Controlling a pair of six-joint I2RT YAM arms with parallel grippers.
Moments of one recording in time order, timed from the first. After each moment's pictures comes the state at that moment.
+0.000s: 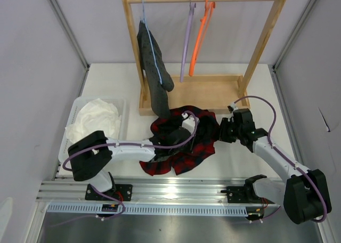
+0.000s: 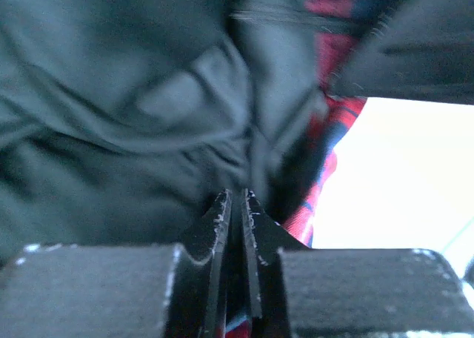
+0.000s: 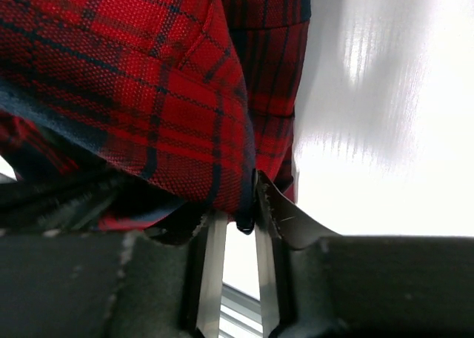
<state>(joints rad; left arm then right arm) -1.12 1.60 0.82 0.22 -0.28 -0.46 0.31 1.11 0.61 -0.34 -0.26 0.50</state>
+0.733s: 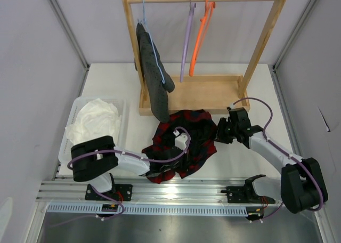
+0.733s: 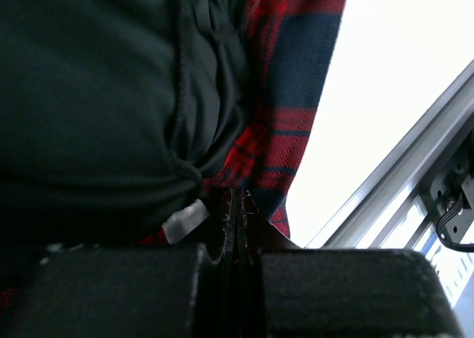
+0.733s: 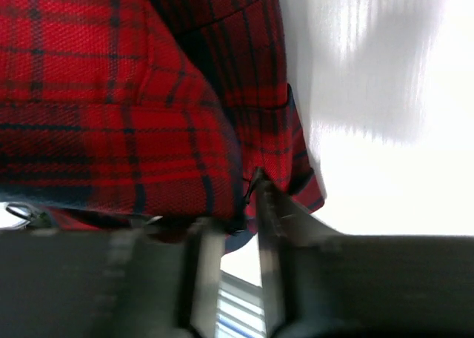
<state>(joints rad) -1.24 1.60 0.54 0.49 -0.21 -0.74 0.33 1.21 0.63 -0.33 -0.26 0.63</state>
